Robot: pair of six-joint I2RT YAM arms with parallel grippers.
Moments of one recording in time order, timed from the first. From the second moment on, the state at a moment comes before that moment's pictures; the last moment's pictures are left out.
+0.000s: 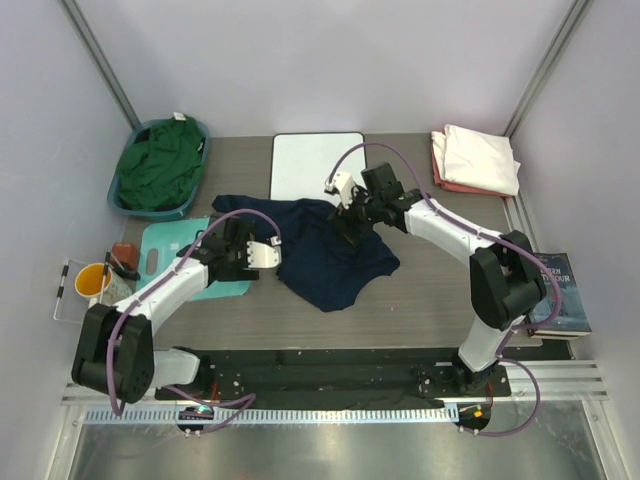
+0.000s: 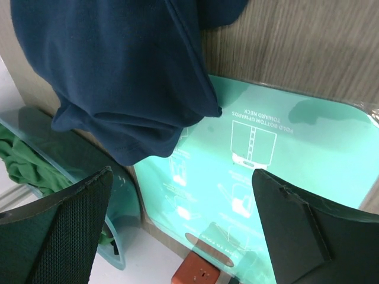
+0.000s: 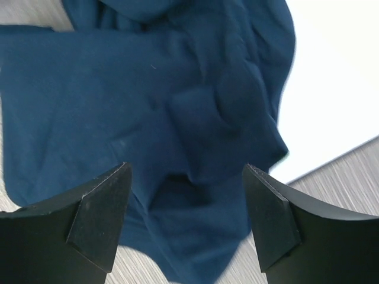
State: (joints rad) left arm -0.31 1.27 0.71 -0.34 -0.04 1.28; right arm 0.51 1.72 1.27 -0.37 -0.38 -0.42
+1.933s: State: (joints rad) left arm -0.33 1.51 0.81 -0.17 -0.14 1.13; right arm 0.54 1.63 1.20 -0.24 0.07 -0.85
